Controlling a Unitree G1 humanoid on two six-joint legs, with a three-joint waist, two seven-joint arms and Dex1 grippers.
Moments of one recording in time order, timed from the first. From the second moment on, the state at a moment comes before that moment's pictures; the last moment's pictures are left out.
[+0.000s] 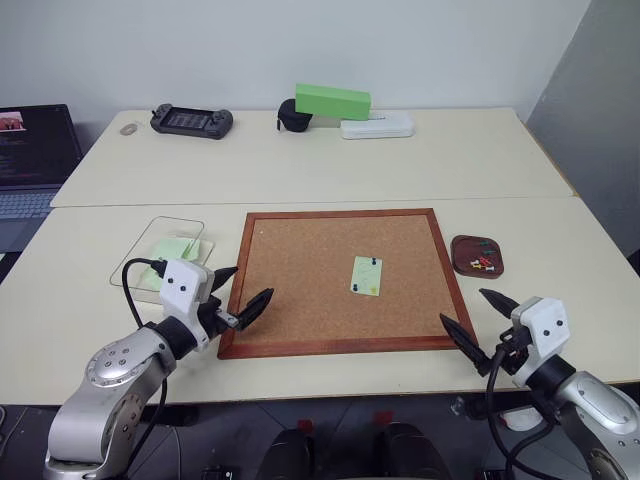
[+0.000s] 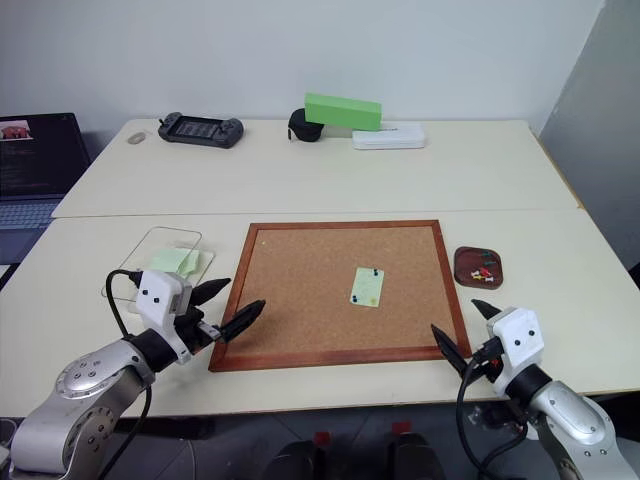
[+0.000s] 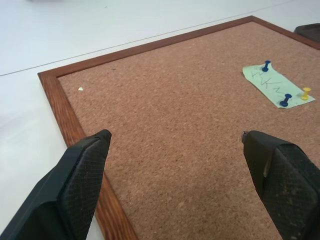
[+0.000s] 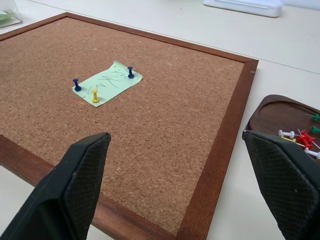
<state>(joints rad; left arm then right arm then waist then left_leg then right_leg) 0.10 0.57 0.24 -0.50 -0.49 0.57 -0.57 0.36 -0.50 -0.17 -0.68 0.36 0.37 0.48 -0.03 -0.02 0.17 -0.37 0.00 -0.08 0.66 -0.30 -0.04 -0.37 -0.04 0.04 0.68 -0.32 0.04</state>
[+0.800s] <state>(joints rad) -0.16 0.67 0.02 -0.11 -0.41 0.27 -1.03 -0.01 -0.52 0.00 -0.40 0.32 0.34 0.62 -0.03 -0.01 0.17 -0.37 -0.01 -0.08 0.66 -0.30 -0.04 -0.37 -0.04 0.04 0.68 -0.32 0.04</state>
